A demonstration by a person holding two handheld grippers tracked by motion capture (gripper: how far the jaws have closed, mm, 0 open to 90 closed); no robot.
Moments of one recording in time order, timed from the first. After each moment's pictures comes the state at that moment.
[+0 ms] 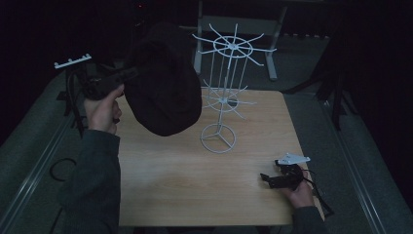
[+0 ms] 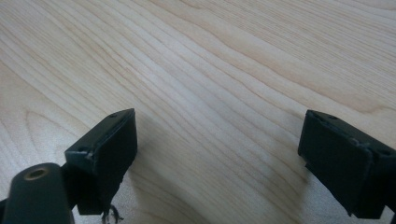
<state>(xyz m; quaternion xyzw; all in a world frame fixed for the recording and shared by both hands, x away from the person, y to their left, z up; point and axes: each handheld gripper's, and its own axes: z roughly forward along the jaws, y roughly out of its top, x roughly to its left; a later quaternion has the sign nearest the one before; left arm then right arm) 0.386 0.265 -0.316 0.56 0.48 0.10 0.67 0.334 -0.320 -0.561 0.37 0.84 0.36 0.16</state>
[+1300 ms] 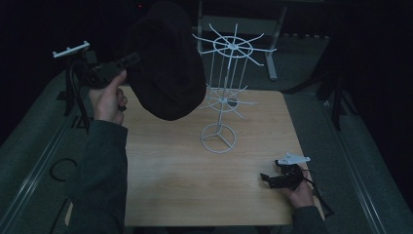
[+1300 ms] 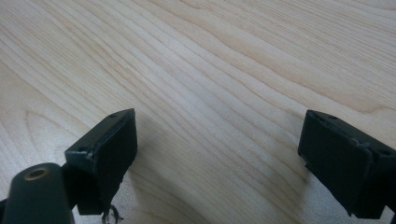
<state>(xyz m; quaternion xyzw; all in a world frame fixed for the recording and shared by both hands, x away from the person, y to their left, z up) 0.399 0.255 -0.295 0.51 0.49 0.08 0.70 0.334 -0.320 -0.561 0.37 0.84 0.36 0.16</state>
